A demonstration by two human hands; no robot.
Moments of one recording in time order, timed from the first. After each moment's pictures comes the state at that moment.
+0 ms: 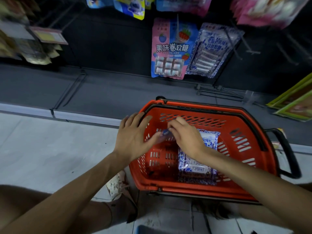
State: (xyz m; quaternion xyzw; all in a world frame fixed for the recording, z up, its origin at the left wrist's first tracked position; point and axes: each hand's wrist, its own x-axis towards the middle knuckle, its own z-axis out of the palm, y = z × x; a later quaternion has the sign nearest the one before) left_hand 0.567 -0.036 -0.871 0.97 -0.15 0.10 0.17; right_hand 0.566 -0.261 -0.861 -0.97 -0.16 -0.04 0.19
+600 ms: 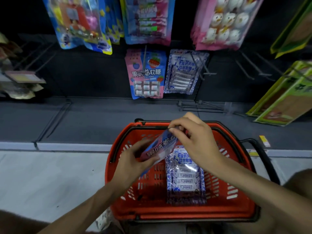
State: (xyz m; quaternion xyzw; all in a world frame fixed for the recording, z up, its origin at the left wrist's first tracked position) left_hand 0.550 -0.103 -0.825 0.81 -0.09 -0.06 0.57; right_hand 0.546 -0.322 -0.743 -0.90 -0.13 -0.17 0.38
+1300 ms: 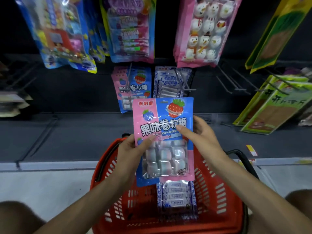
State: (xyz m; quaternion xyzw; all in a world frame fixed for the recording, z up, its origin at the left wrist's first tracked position) left_hand 0.582 -0.164 -0.766 0.61 0.04 -0.11 0.78; right_hand 0.565 -0.378 -0.731 -0.73 0.12 -0.06 0.67
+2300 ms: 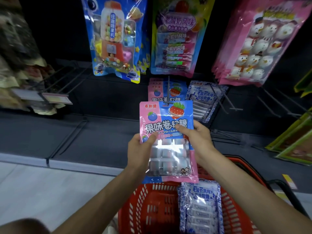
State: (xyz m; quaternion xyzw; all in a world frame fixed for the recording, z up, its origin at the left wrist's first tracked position) left_hand 0.647 -0.100 -0.774 0.64 0.14 0.00 0.76; right_hand 0.668 -0.273 -0.747 -0.65 0.14 -0.05 0.74
